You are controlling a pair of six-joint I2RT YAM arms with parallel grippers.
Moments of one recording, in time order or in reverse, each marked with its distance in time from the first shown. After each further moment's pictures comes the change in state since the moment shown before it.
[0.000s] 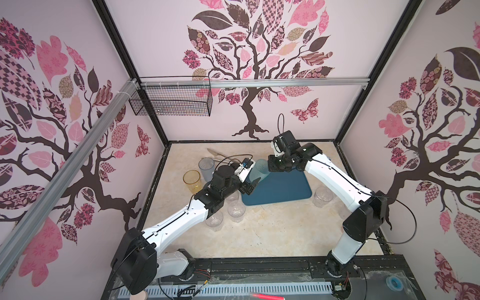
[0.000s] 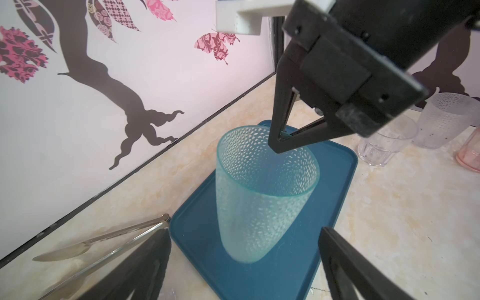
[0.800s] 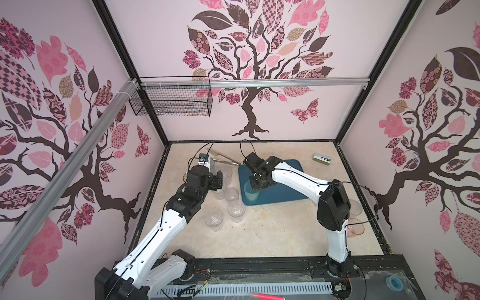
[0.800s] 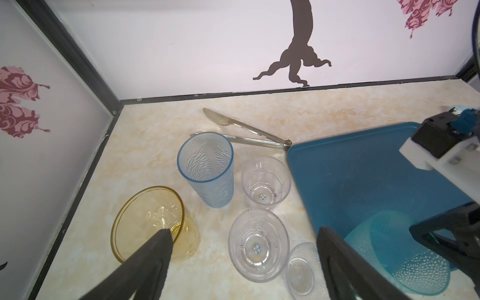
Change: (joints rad) left arm 0.224 -0.235 0.002 -0.426 -0.363 -0.309; right arm 0.220 0.278 0.056 -0.072 0.246 0.053
